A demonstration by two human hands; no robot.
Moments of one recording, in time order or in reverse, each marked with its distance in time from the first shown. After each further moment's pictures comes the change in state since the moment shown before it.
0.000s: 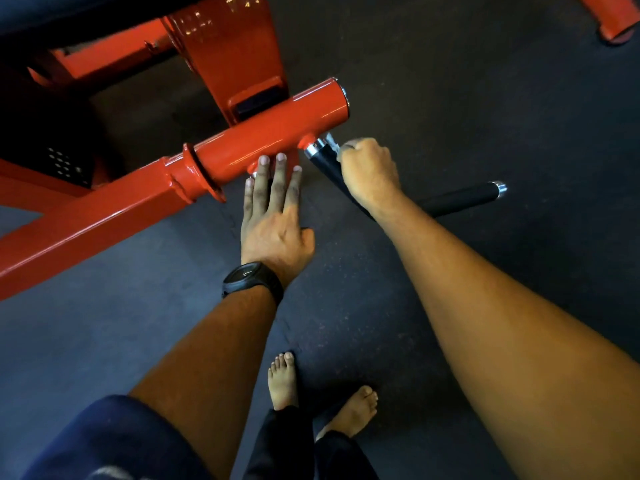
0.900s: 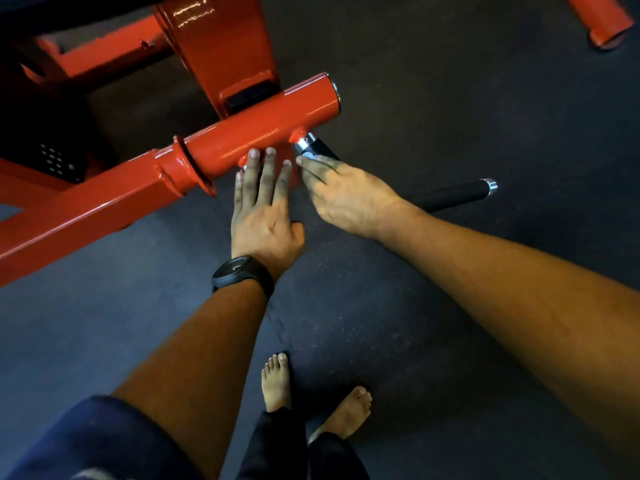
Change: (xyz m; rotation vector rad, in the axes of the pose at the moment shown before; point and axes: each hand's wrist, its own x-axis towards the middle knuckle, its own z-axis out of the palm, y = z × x) left_hand 0.001 -0.001 0.003 -0.056 0.044 -0.004; right_hand -0.014 0.042 0.013 -1.411 0.210 -1.310
